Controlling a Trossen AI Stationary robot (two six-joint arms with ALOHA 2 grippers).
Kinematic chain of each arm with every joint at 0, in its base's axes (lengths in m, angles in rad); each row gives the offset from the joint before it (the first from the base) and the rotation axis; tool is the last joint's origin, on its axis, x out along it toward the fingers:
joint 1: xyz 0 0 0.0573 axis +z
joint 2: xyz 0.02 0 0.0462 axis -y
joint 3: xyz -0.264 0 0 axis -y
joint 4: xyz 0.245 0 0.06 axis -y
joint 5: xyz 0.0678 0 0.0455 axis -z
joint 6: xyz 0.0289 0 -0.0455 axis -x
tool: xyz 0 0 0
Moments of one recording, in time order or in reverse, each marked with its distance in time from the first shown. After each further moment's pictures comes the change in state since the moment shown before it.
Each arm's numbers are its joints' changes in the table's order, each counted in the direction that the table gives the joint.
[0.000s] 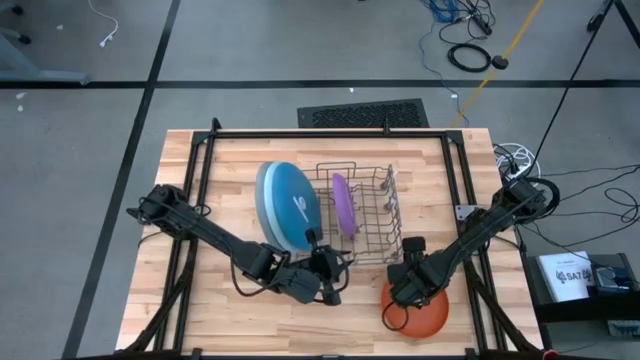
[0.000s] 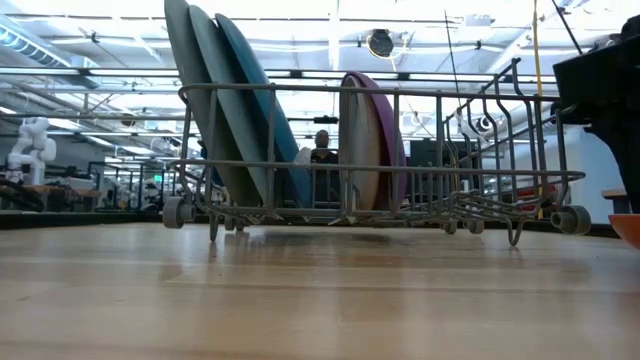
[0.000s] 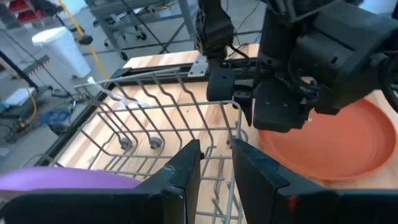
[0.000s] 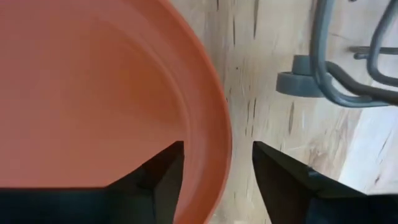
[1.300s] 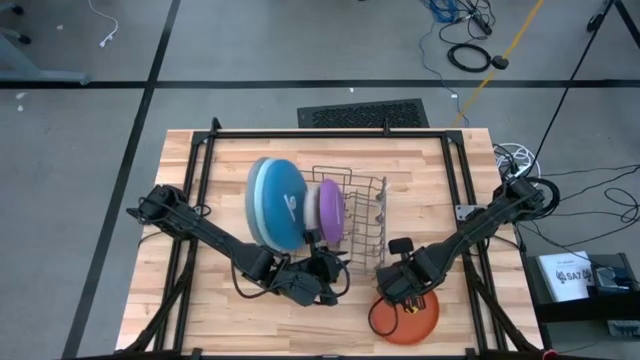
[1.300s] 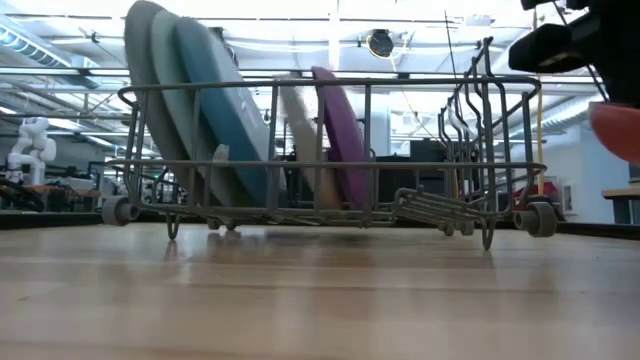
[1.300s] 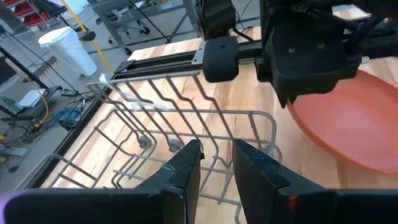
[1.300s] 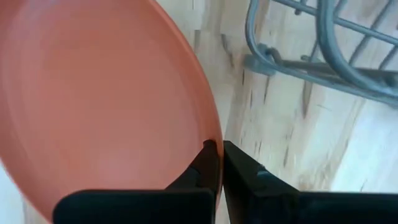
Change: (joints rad) left arm -0.006 0.000 -0.030 -0.029 -0.021 -0.026; right arm -0.054 0.003 0.246 -0.104 -0.082 0.170
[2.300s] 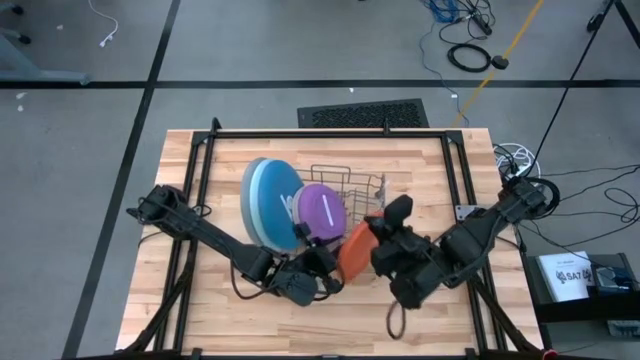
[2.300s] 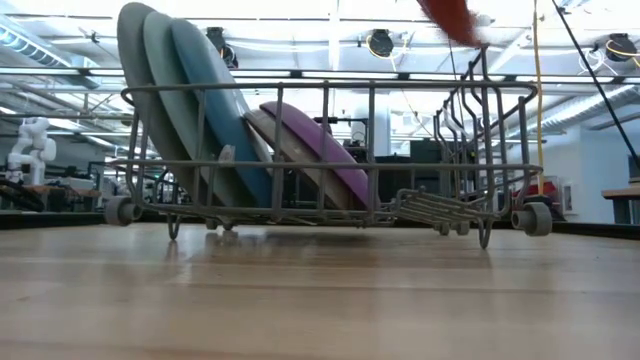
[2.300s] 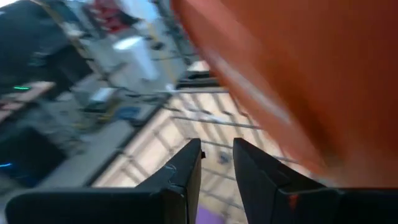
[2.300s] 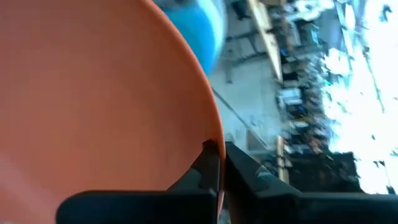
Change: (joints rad) left arm -0.008 0.000 -0.017 0.078 -0.260 0.006; right arm 0.008 0.003 0.579 -0.145 1.041 0.595
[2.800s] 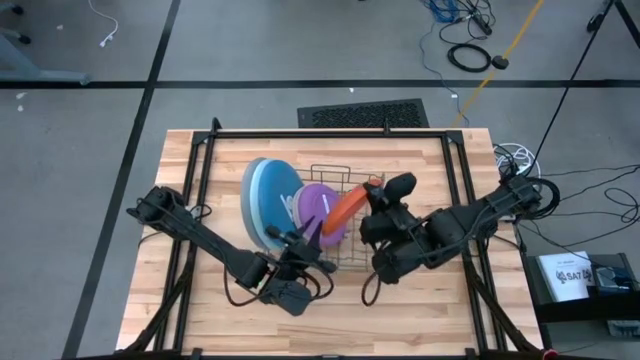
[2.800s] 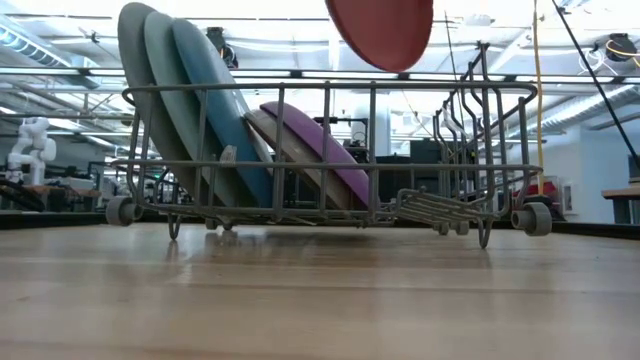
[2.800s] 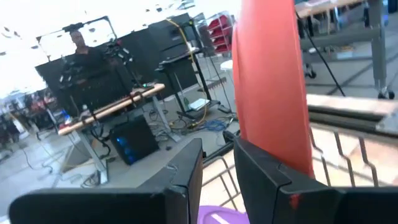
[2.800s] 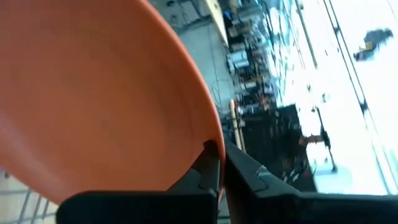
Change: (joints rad) left arm -0.048 0.010 0.001 0.011 -0.535 0.089; right arm -0.124 -0.005 0.000 0.003 0.211 -0.027
